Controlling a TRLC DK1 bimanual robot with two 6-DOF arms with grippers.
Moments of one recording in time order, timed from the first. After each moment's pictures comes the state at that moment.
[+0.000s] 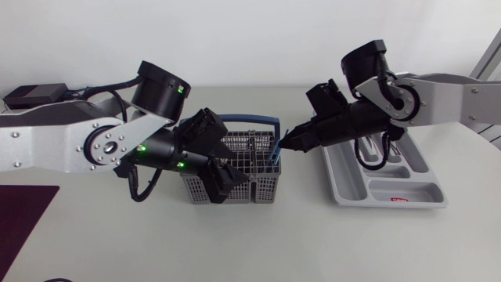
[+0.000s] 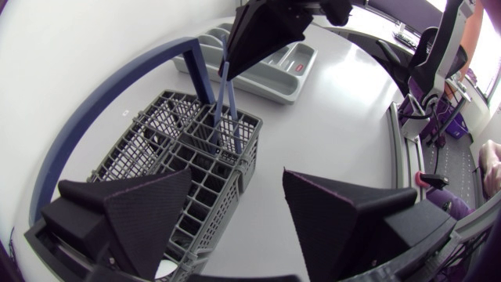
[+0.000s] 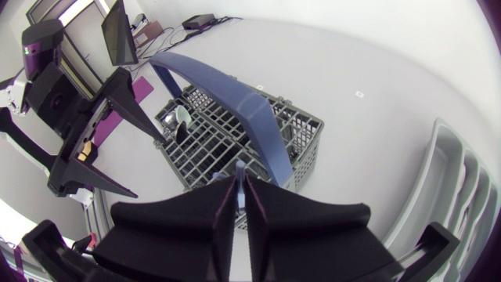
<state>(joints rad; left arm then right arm) -0.59 1.50 0.96 -0.26 0.39 0.40 0.34 1.58 1.07 -0.35 -0.55 -0.13</state>
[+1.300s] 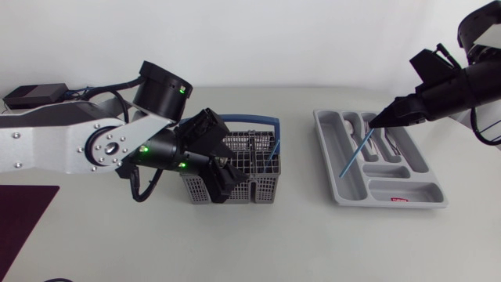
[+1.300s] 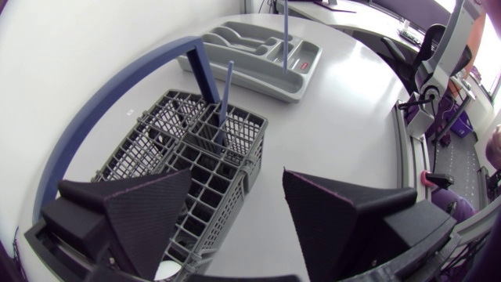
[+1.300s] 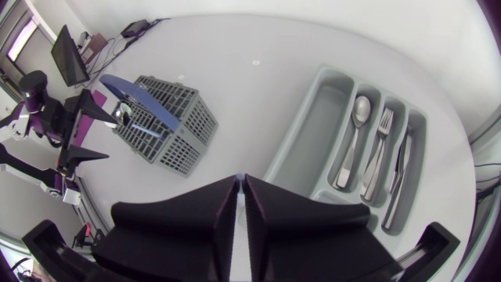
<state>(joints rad) -0.60 1.50 0.96 -0.26 0.34 0.40 -0.12 1.51 1.31 -0.95 -0.53 -0.42</state>
